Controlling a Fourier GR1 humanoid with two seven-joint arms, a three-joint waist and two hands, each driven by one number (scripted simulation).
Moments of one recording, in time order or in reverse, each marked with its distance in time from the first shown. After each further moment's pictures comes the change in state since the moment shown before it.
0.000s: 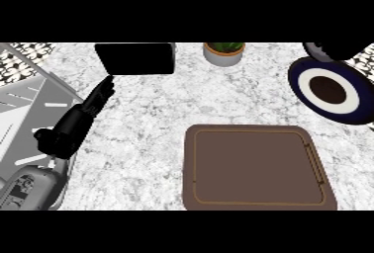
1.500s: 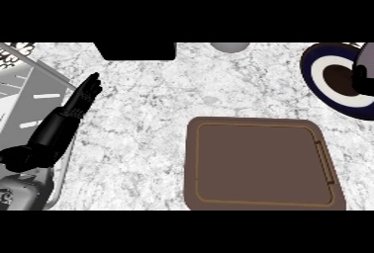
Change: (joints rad) left arm 0.066 0.014 0.066 -0.131 -0.021 -0.025 -0.032; right arm 0.651 -0.208 -0.179 -0.321 0.552 -1.263 -0.367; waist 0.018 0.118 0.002
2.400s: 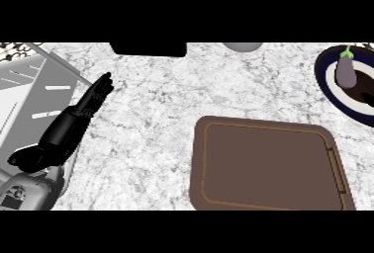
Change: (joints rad) left arm -0.025 -0.057 -0.007 0.002 -0.044 -0.042 -0.006; right arm -0.074 0.317 -0.240 0.869 0.009 0.294 -0.428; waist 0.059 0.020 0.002
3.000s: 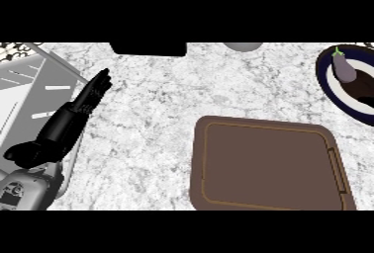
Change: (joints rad) left arm -0.018 -0.006 0.025 0.009 -0.002 -0.018 0.008; right arm -0.032 0.062 -0.169 0.219 -0.076 0.020 -0.366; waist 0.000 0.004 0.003
